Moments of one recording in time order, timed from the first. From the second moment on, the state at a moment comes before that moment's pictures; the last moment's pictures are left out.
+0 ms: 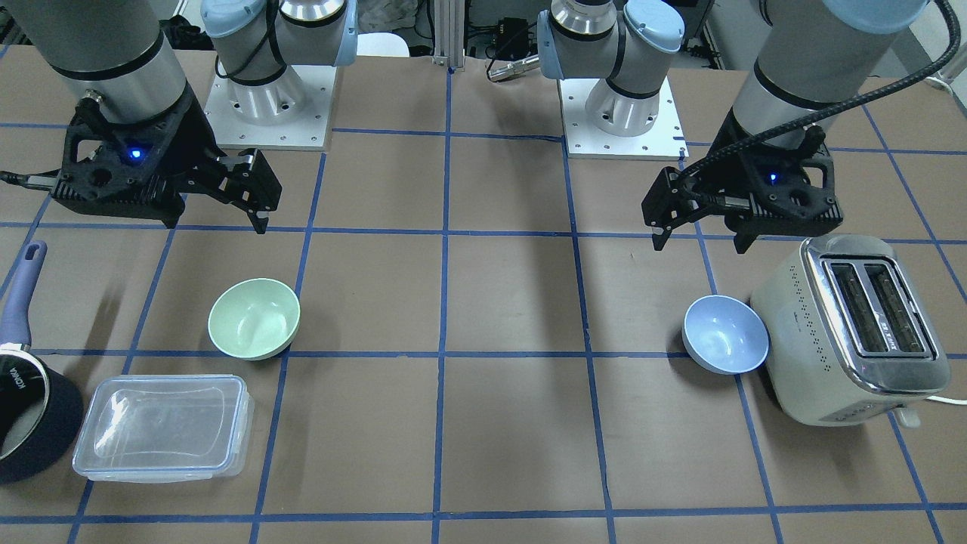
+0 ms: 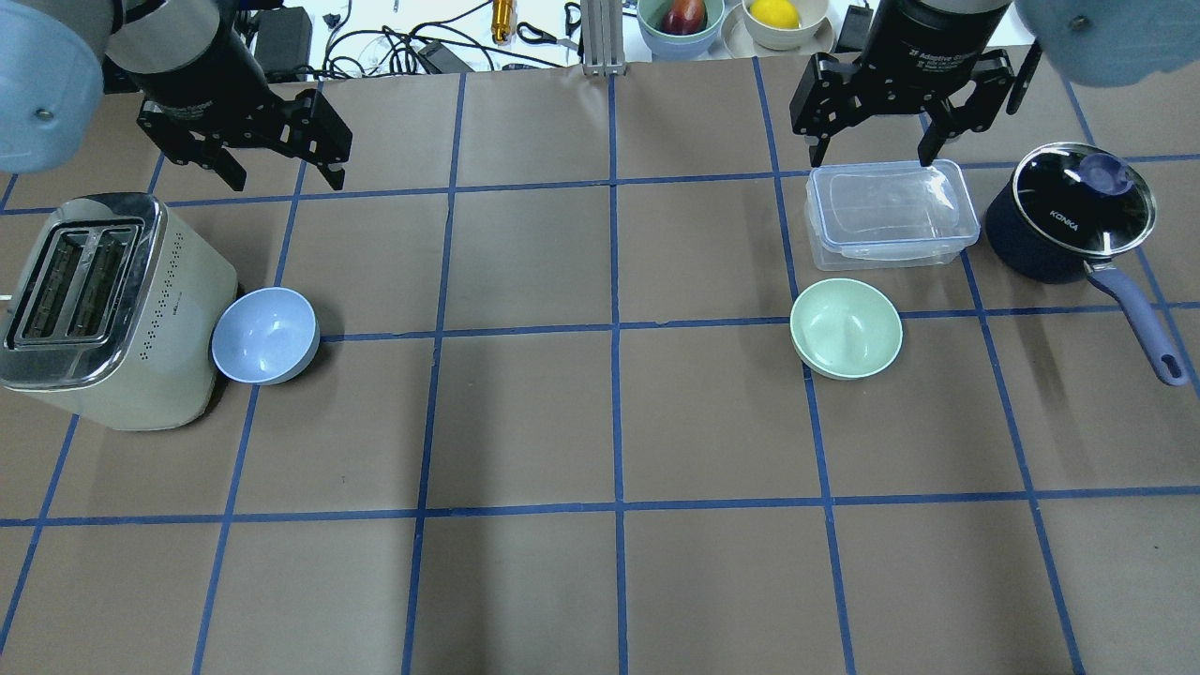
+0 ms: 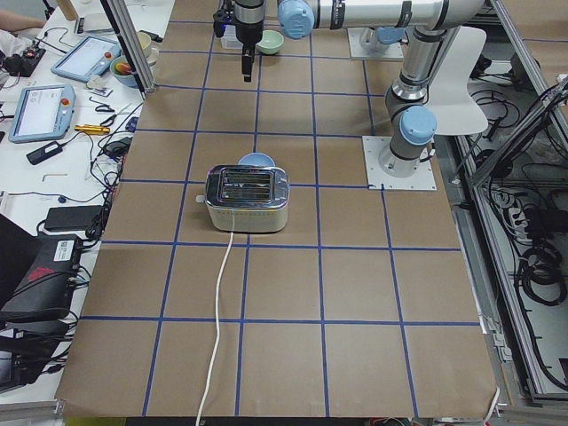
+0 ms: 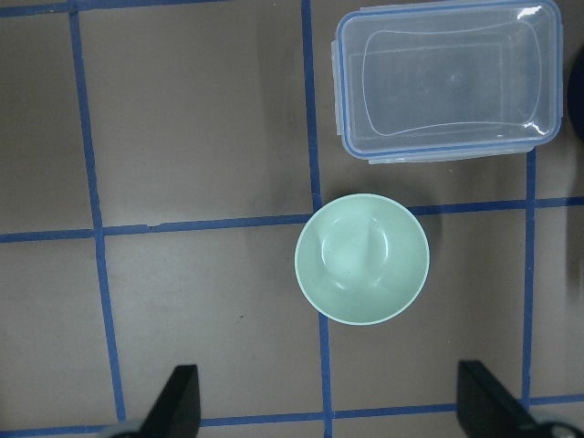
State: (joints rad) left arm -1.50 -1.65 -1.51 -1.48 1.58 0.11; right arm 1.59 -1.46 1.43 -1.56 -1.58 0.08
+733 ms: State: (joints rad) left arm -1.50 -1.65 -1.51 -1.48 1.58 0.11; right arm 1.59 -1.46 1.43 -1.56 -1.57 0.07
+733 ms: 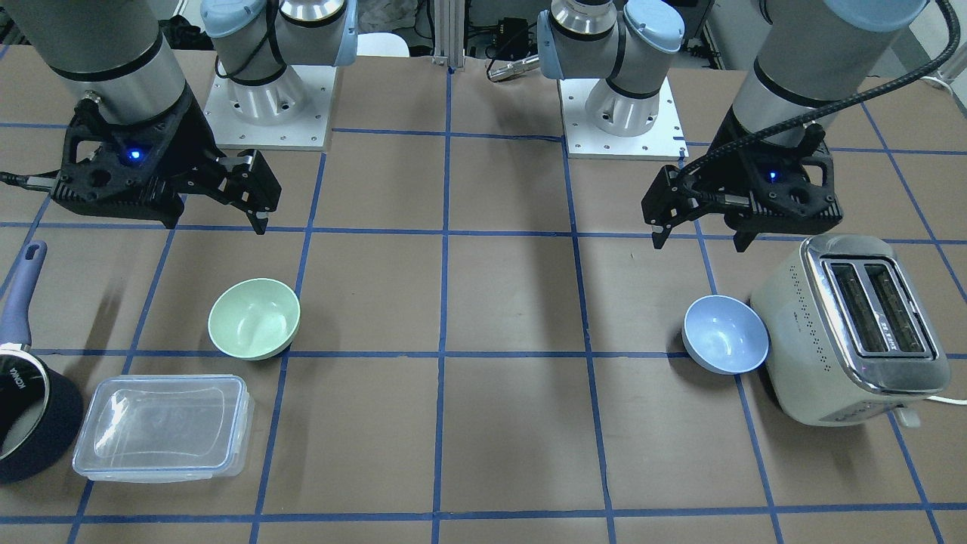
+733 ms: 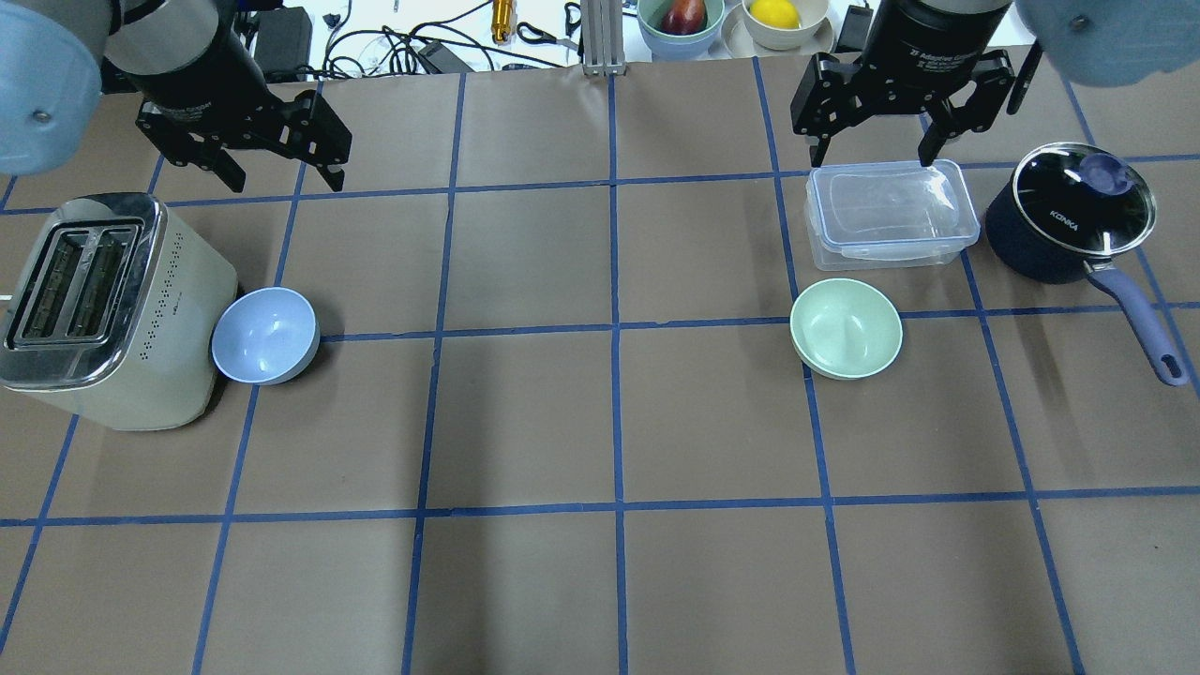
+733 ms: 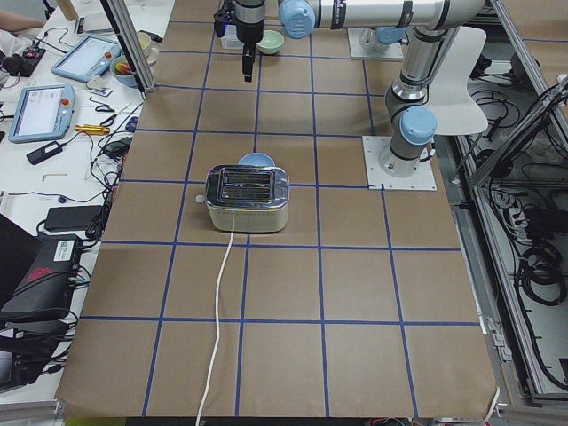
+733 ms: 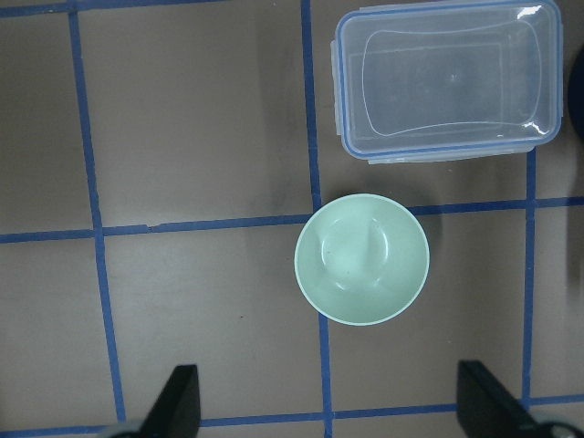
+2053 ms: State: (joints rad) left arm -1.35 -1.82 -1.94 -1.04 1.58 0.22; right arm 1.59 -1.46 1.43 -1.56 -1.57 0.07
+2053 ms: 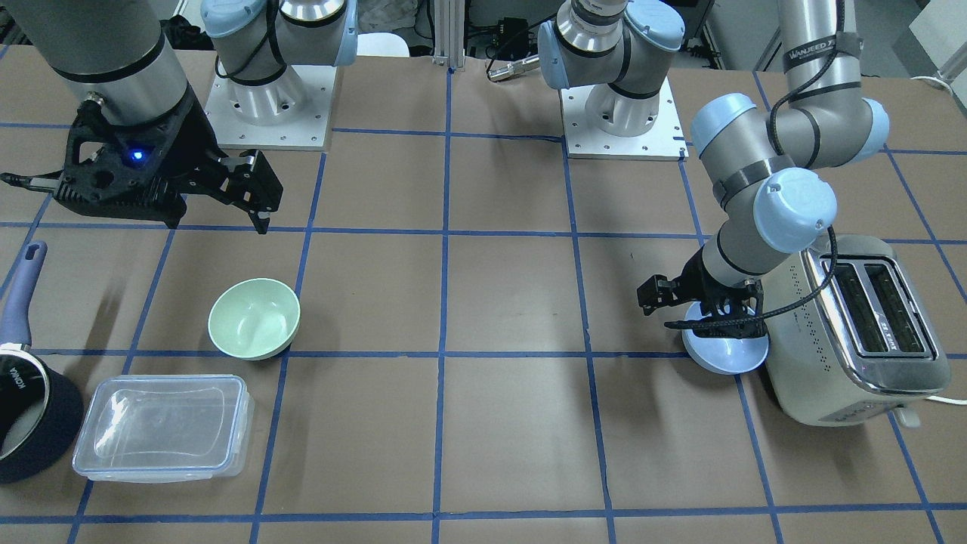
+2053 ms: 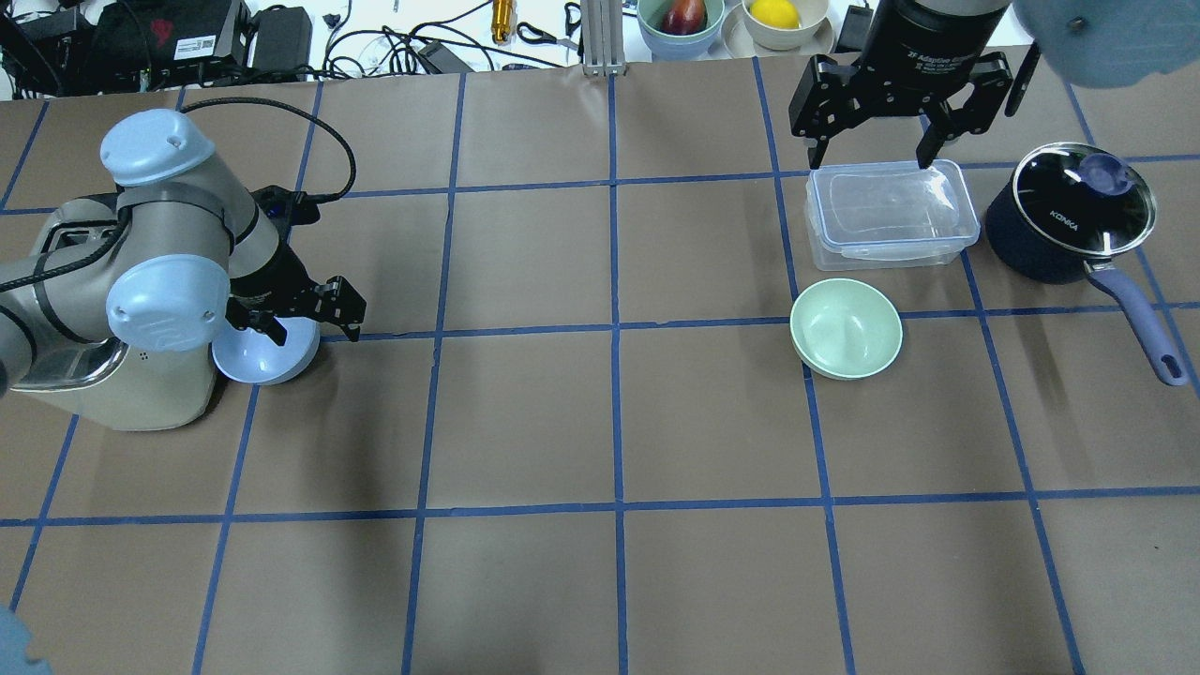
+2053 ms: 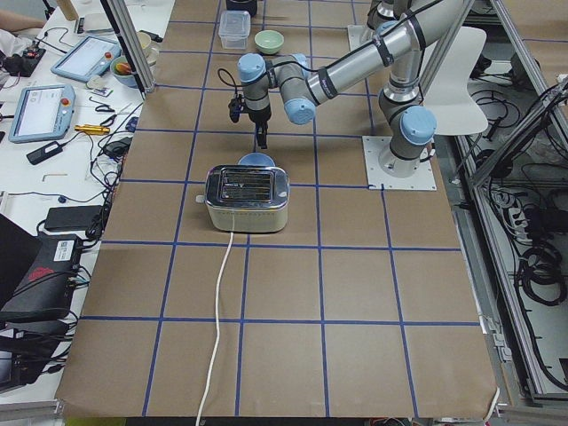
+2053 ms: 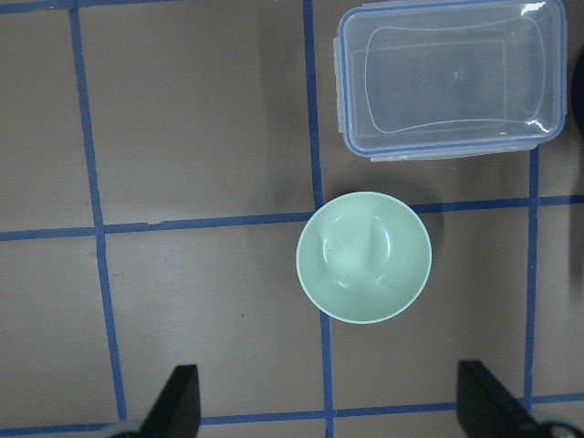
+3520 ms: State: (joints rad) left arm -1.41 -1.87 -1.78 -1.17 1.63 0.07; right arm 1.44 -1.46 1.57 -1.63 -1.57 -0.11
